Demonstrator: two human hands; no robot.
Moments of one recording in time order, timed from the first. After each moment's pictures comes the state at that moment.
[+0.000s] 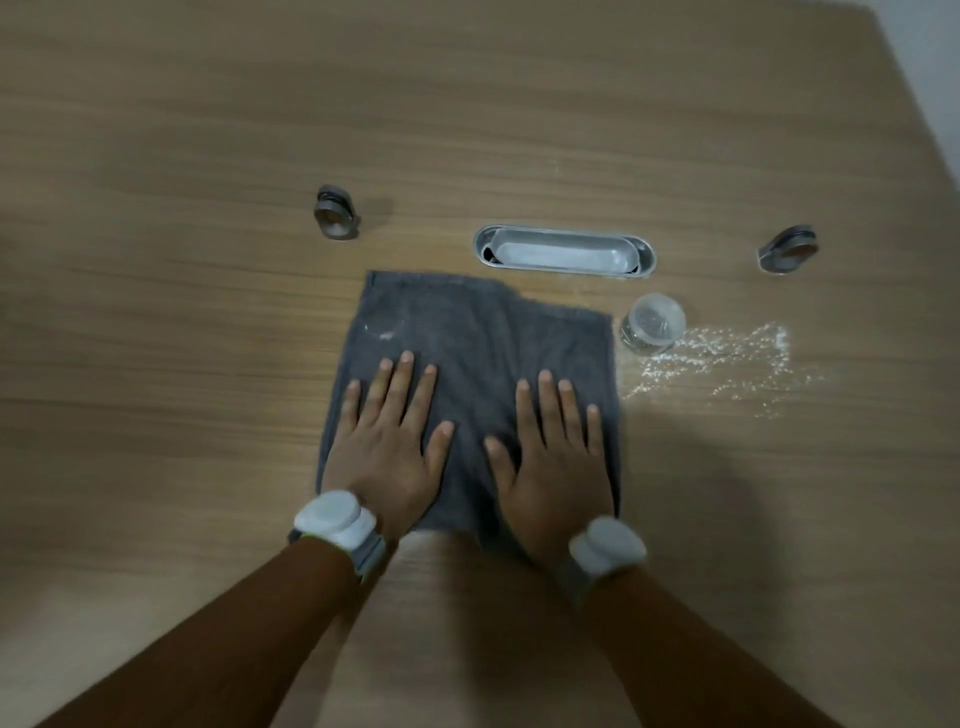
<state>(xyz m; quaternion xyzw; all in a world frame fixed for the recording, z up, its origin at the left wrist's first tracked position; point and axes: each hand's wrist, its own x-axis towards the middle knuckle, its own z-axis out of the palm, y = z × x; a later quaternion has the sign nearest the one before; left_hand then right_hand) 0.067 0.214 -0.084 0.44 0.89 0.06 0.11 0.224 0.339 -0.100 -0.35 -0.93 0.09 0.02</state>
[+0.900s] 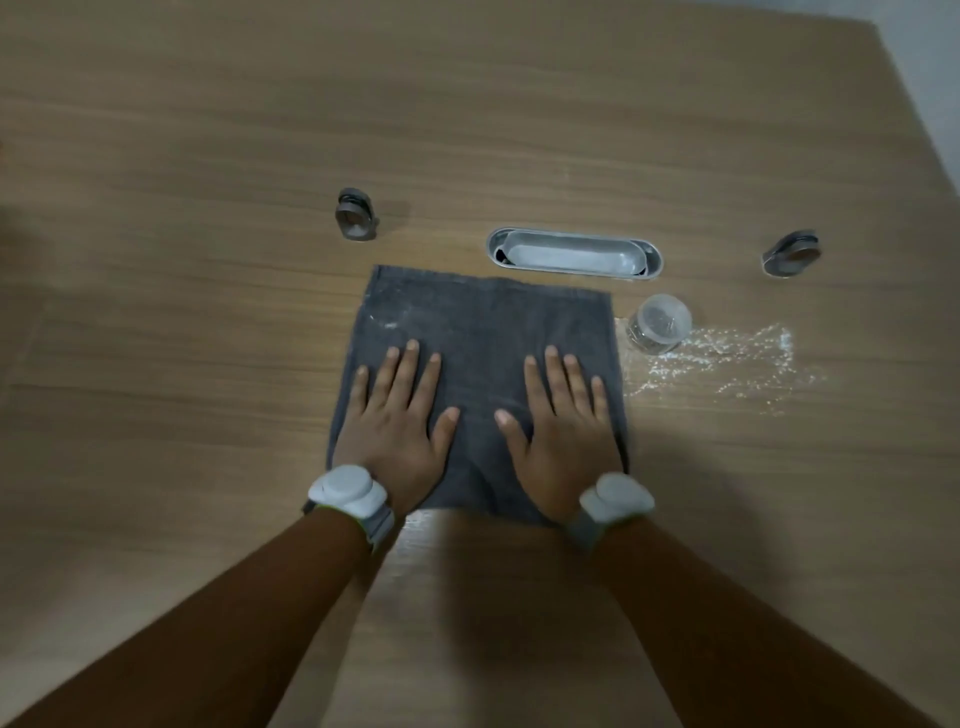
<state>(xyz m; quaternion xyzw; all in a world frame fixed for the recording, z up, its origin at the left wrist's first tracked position) 0.055 0.216 -0.083 0.44 0.89 0.07 0.11 0.209 0.363 -0.101 -0.33 -0.94 0.09 0.01</state>
